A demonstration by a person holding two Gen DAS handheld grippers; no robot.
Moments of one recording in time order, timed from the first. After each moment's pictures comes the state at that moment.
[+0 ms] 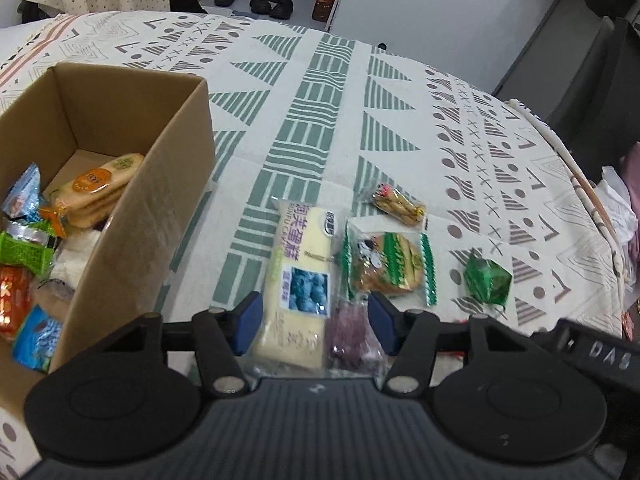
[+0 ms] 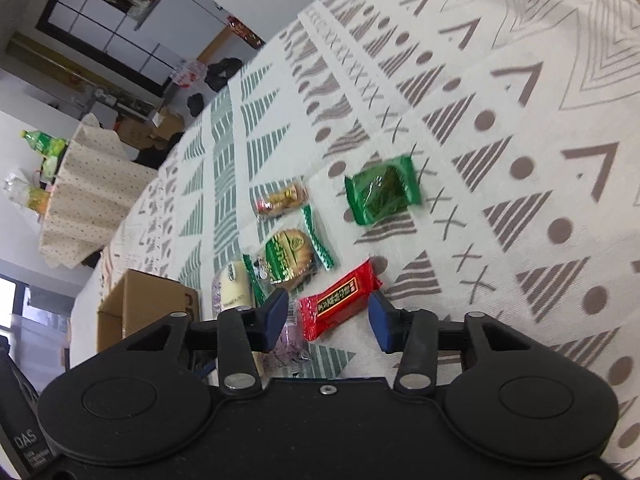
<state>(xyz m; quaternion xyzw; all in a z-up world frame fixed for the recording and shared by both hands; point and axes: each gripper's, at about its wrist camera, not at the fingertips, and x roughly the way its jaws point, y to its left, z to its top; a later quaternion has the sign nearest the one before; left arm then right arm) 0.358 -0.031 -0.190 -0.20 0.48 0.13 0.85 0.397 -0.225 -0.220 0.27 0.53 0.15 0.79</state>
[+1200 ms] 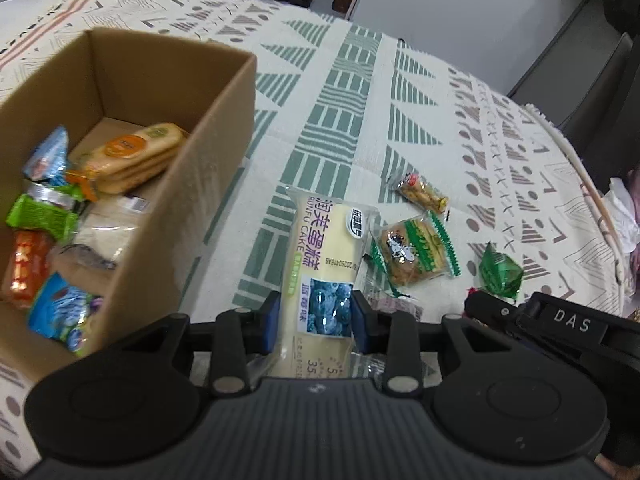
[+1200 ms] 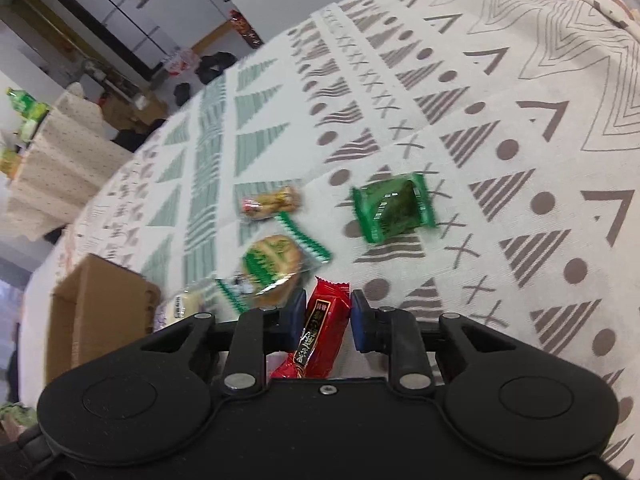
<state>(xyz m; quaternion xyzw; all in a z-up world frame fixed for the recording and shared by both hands) 0.337 -0.014 -0.186 -0.23 0.48 0.14 0.83 0.401 -0.200 -0.216 0.20 0.51 0.15 0.82</state>
